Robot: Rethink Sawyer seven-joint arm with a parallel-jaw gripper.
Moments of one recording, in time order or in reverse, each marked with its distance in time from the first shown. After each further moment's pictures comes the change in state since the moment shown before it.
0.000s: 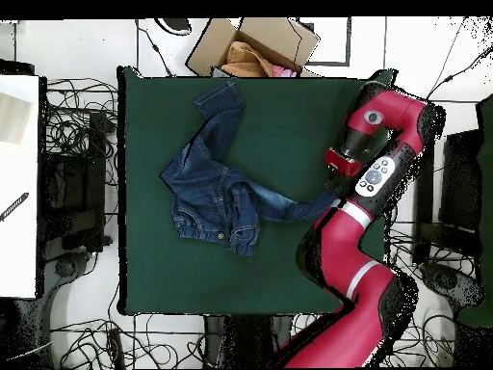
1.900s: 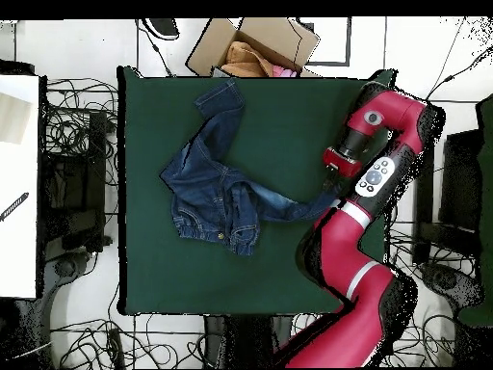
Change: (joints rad) arm -0.004 0.008 0.014 0.000 -0.001 0.000 -0.129
